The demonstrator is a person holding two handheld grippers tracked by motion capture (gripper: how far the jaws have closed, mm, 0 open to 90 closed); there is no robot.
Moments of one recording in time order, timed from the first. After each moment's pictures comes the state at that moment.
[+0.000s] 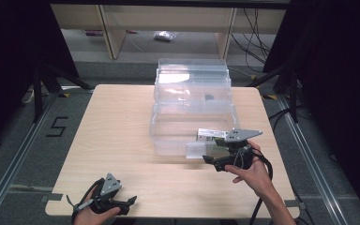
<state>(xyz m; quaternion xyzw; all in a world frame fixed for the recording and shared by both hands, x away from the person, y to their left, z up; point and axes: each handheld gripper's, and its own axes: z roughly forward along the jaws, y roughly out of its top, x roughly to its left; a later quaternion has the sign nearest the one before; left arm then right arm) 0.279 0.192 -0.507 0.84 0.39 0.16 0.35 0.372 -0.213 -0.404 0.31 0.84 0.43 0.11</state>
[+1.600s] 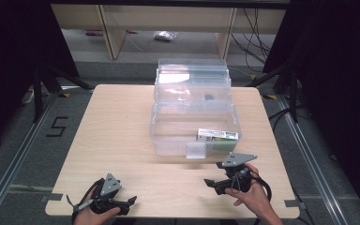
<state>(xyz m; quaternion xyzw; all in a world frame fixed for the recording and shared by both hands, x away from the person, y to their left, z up) 0.279 0.191 -0.508 0.83 0.39 0.17 0.35 0.335 -0.219 -0.462 0.32 0.86 0.39 0.09</state>
